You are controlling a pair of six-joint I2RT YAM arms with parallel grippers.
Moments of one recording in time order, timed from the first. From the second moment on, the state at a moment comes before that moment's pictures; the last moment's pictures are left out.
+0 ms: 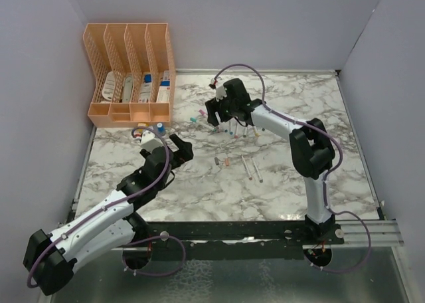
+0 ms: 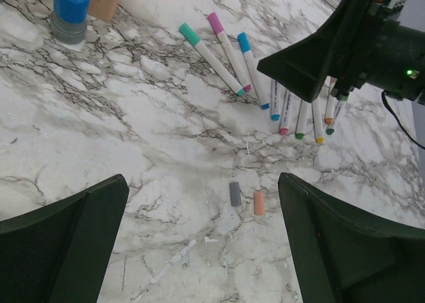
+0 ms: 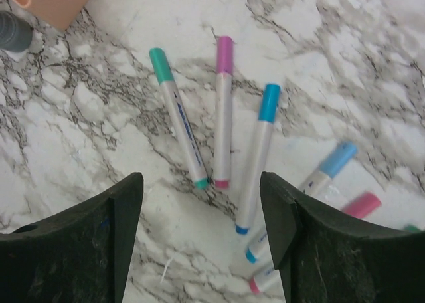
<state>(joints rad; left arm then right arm) -0.74 0.80 0.50 -0.15 -0.55 -0.87 0.59 2.05 1.57 -0.19 -0.16 0.01</state>
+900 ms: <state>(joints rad) -0.73 0.55 0.42 -0.24 -0.67 -0.89 0.68 2.37 1.86 -0.19 -0.23 -0.06</state>
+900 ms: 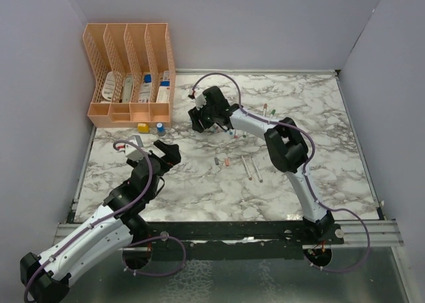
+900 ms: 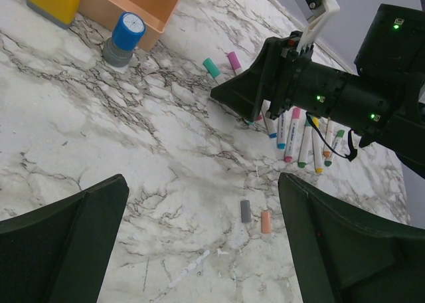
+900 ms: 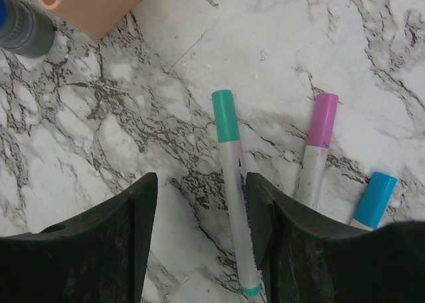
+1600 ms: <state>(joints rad) -0.73 0.53 0.42 -0.25 -0.69 -0.89 0.71 2.36 1.81 -0.16 -0.14 -0.07</state>
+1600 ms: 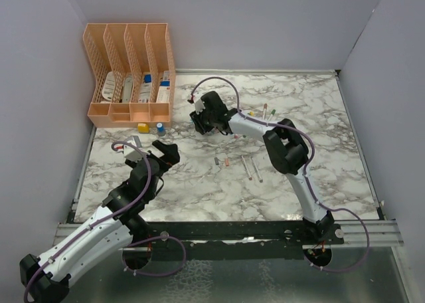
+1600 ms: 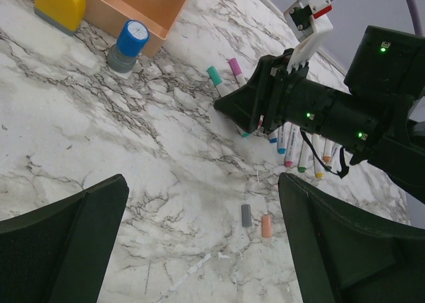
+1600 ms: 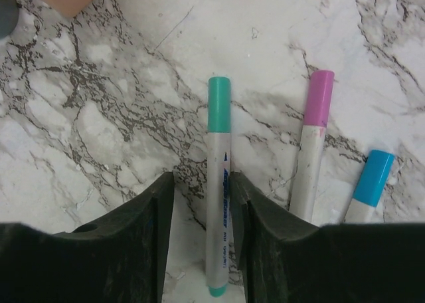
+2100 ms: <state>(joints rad) -0.73 0.50 0.42 -0.27 -0.69 -0.89 0.75 2.22 1.59 -0.14 -0.02 0.00</state>
